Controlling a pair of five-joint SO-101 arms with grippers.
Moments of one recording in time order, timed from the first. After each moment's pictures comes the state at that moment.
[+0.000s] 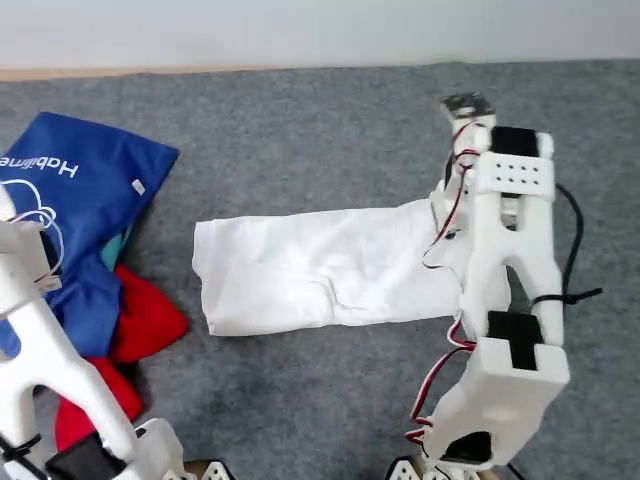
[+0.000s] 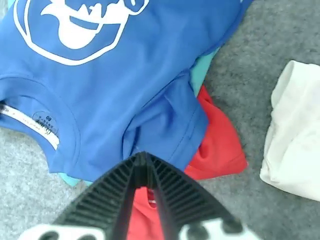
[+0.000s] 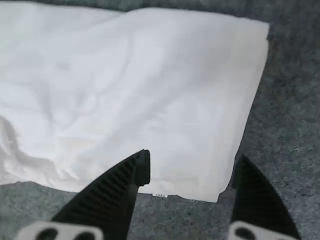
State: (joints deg) left arm -37.2 -19.0 3.8 98.9 -5.1; right arm 4.0 17.5 -16.0 89.0 13.4
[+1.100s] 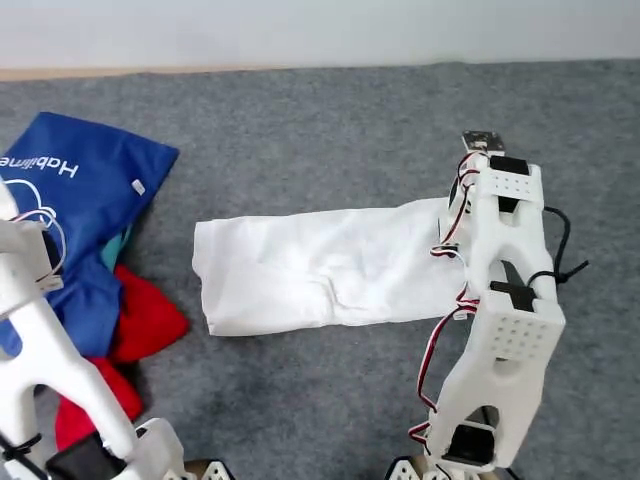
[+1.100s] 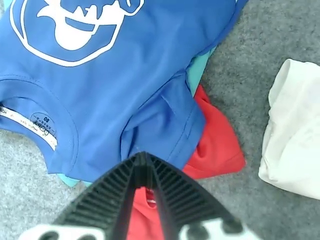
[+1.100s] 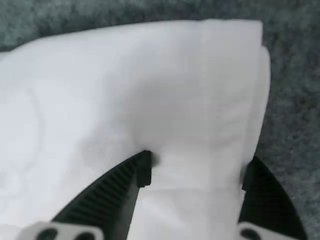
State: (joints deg) left arm -37.0 -19.0 3.8 99.1 -5.1; right arm 8.0 38.4 -17.1 75.3 7.4
